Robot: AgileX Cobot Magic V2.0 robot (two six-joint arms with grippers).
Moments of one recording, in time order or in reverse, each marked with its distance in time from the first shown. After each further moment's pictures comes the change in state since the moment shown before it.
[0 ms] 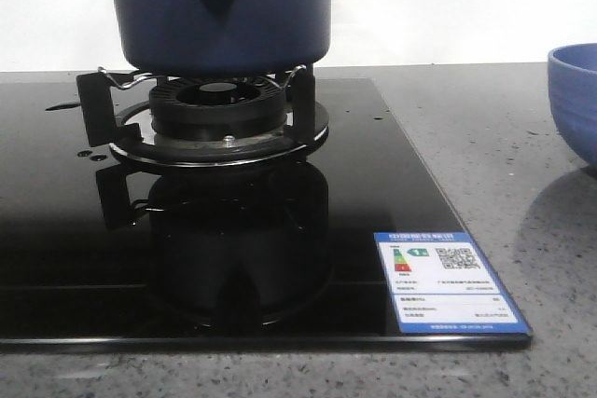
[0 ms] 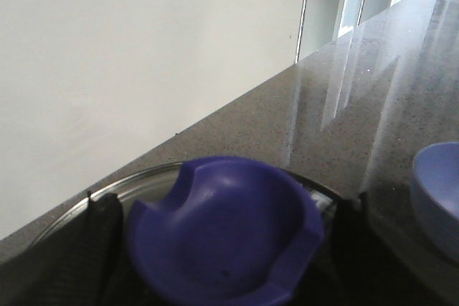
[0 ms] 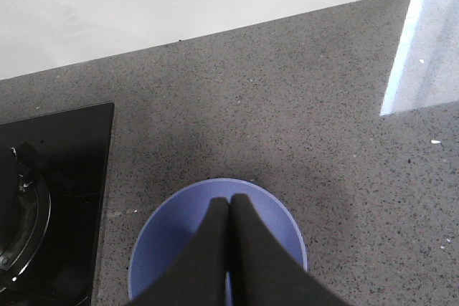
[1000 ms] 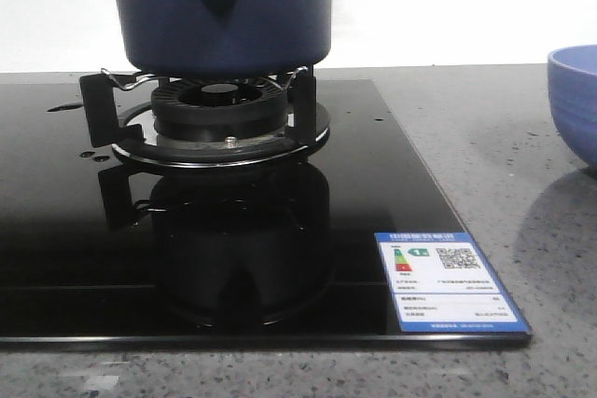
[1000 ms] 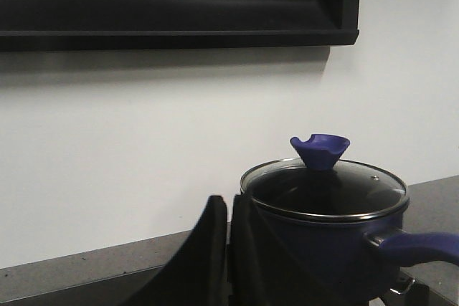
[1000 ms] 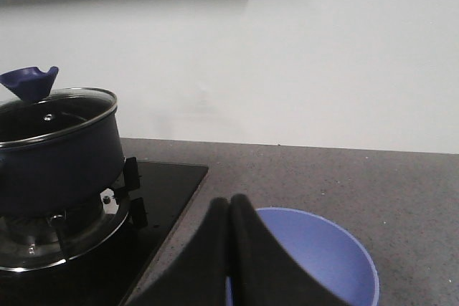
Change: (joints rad) left arm 0.000 -1.287 0.750 0.026 -0.577 -0.139; right arm 0.206 -0.726 0.748 0.110 -0.585 -0.263
